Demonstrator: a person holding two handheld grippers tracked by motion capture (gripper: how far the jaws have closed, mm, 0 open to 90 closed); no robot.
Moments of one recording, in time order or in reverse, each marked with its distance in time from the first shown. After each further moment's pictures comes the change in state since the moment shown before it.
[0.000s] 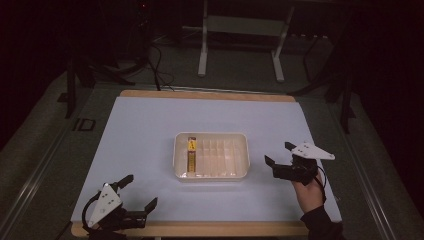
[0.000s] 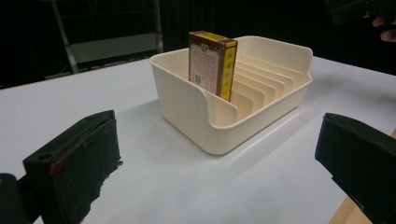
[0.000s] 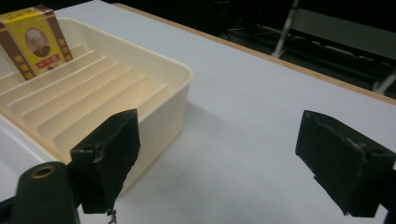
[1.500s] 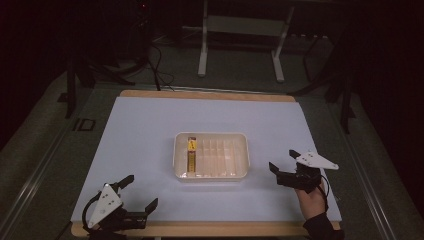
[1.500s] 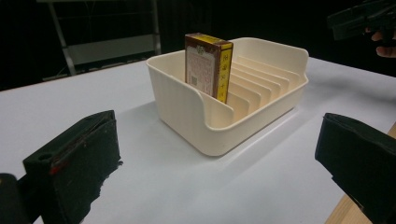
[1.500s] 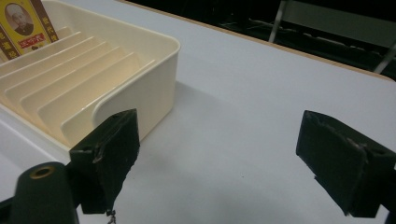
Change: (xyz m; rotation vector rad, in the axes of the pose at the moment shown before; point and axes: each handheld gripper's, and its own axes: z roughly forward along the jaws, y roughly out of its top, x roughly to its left) left arm -0.002 0.001 -0.001 -0.008 -0.012 0.004; right arm -0.003 -0.025 -0.004 0.009 -0.024 0.027
